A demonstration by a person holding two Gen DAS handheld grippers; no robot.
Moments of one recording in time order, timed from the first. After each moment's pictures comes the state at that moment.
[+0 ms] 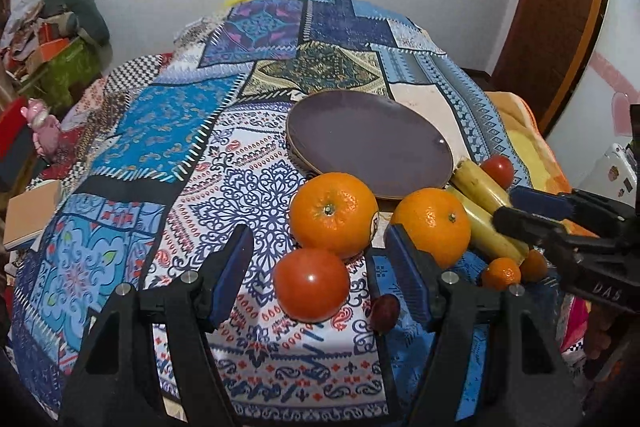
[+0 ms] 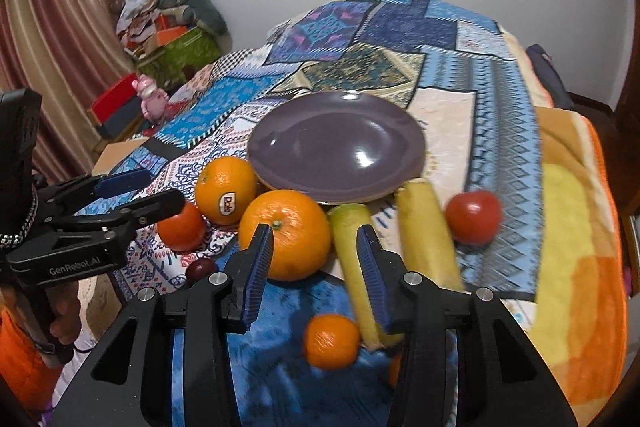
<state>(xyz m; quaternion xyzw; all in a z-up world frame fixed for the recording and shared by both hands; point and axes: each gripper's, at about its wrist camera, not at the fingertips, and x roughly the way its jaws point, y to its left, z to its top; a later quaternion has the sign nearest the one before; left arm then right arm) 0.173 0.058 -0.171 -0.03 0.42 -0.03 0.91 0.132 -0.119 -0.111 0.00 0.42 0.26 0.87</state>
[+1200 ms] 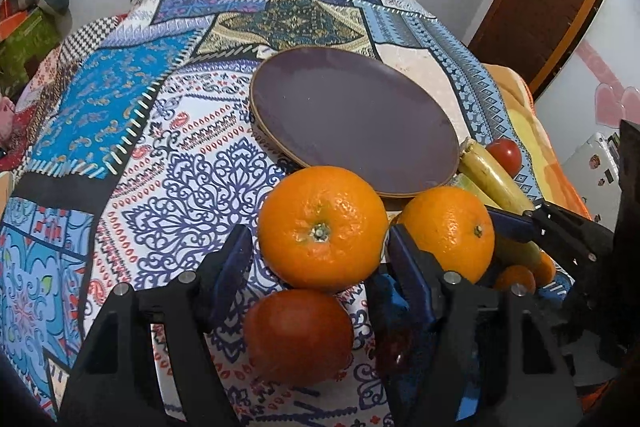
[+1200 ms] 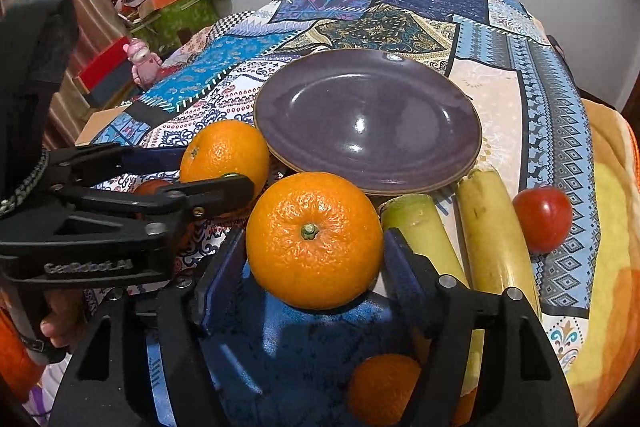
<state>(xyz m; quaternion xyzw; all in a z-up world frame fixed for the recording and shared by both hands) 0.228 0.061 -0.213 -0.06 0.48 -0.10 0.87 0.149 -0.077 -0.147 -0.04 0.46 0.25 0.85</state>
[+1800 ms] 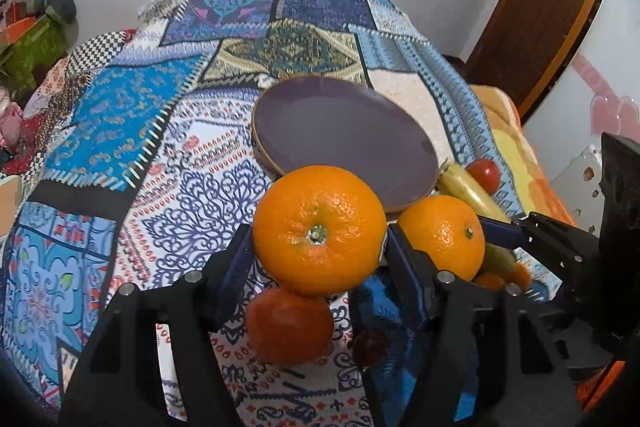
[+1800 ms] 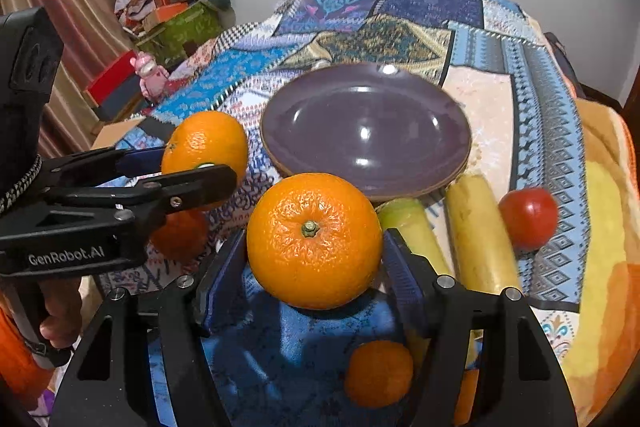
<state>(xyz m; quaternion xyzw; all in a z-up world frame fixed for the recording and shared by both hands) 0.211 0.060 -0.177 -0.06 0.45 -0.09 0.89 0.144 -0.090 -0.127 -0.01 0.45 0.26 0.86</state>
